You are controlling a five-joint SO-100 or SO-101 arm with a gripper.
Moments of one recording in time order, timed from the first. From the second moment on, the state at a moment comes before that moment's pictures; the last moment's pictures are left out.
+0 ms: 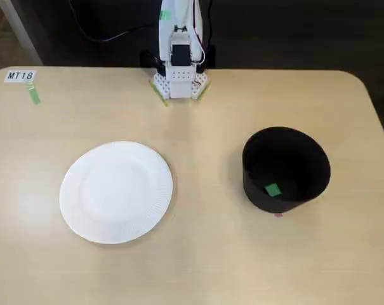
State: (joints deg) arm 1.5 107.1 35.9 92.5 -3.3
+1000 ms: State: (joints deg) arm -2.7 170.0 150.2 42.4 1.1
